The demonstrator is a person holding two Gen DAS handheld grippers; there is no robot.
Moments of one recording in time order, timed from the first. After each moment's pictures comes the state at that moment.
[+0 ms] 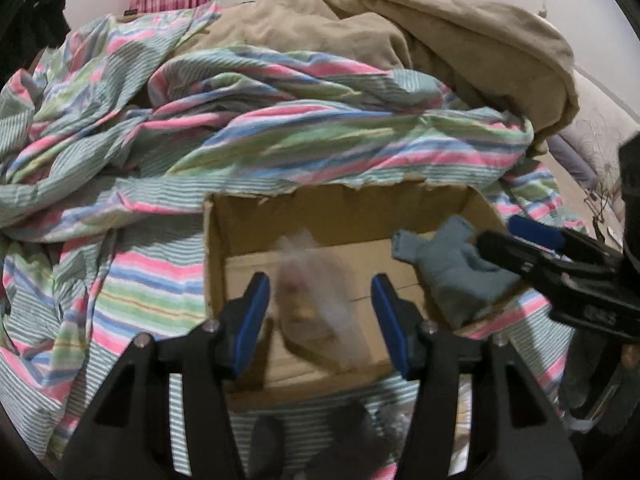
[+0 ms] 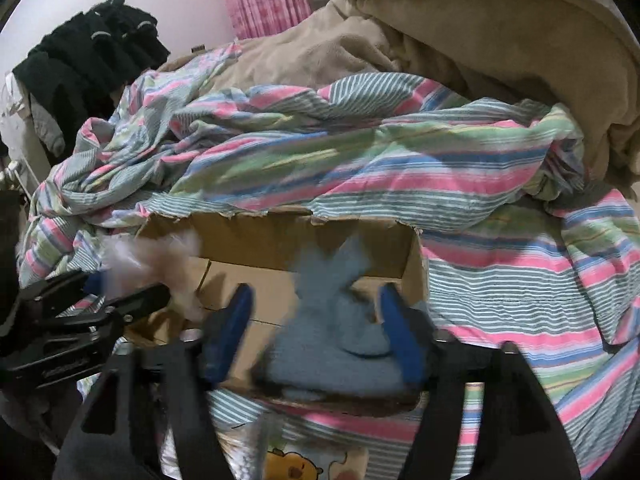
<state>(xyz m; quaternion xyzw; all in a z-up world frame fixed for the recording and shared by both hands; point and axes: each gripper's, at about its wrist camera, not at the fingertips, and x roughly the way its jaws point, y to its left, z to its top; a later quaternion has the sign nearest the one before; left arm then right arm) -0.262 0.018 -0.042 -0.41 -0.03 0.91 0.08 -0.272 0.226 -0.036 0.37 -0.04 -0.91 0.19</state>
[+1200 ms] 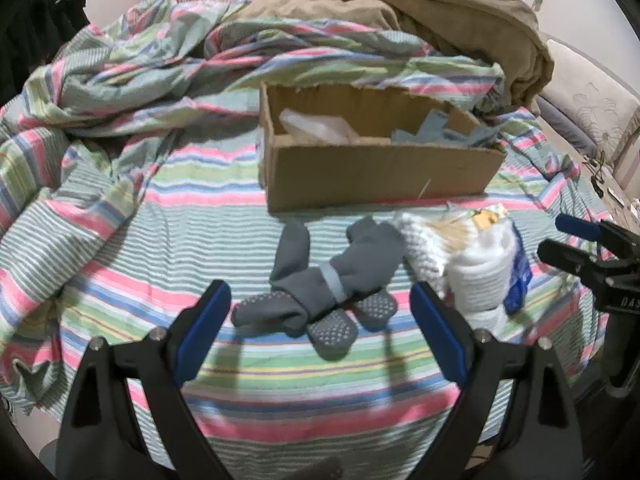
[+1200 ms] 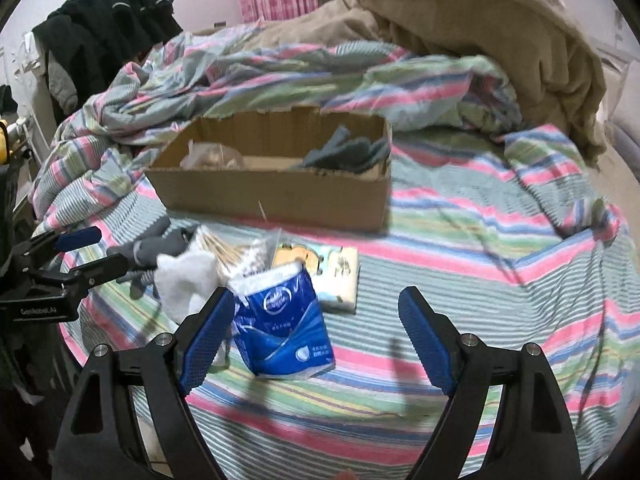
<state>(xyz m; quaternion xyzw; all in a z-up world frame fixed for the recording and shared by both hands) -0.120 0.005 -0.077 -0.42 -0.01 0.91 0.05 -0.135 0.248 -0.069 0.40 0.01 -0.90 0.17</state>
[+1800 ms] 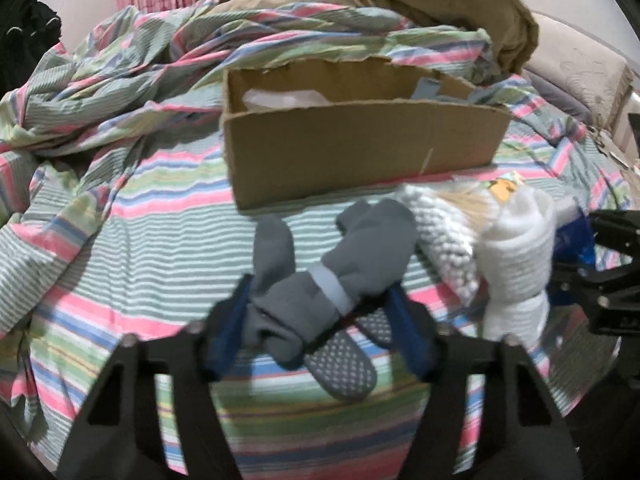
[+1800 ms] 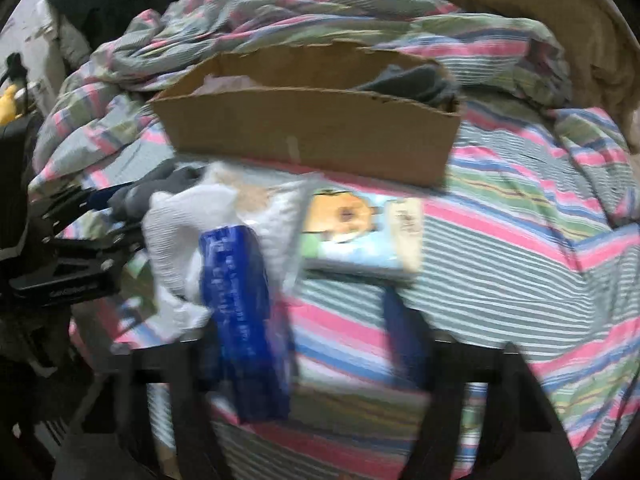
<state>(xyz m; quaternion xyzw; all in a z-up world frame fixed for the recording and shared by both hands) -0.136 0.021 -0.114 -0.40 0.04 0.91 0.08 -0.137 0.211 -0.106 0.43 0.05 -0.87 0.23</state>
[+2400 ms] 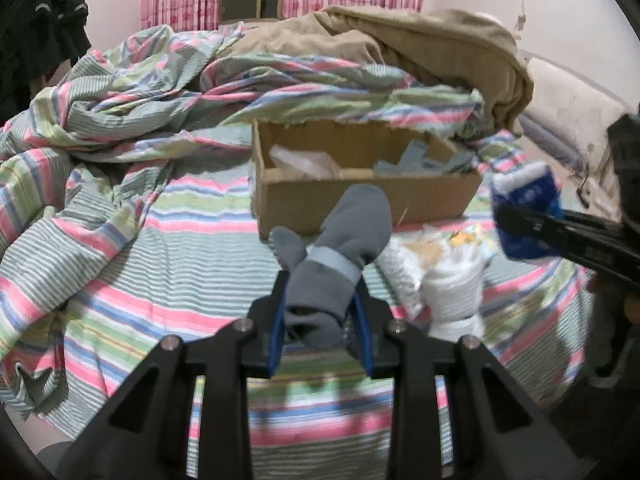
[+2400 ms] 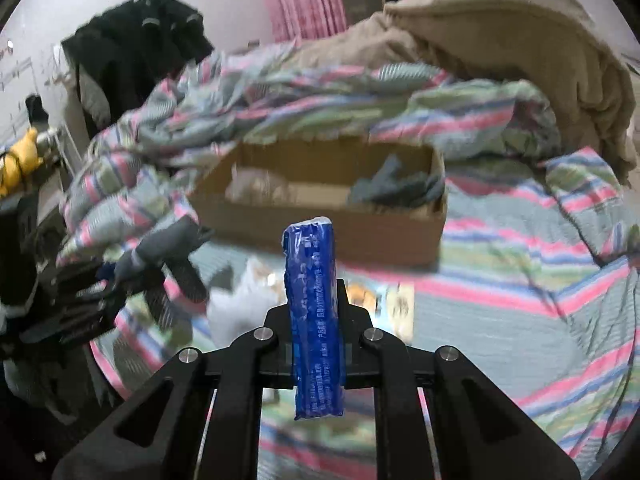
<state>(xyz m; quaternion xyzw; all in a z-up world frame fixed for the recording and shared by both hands) -0.103 0.004 -0.052 -0.36 -0.02 0.93 0.08 -0.147 0.231 -0.042 0.35 -0.02 -0.91 0.24</state>
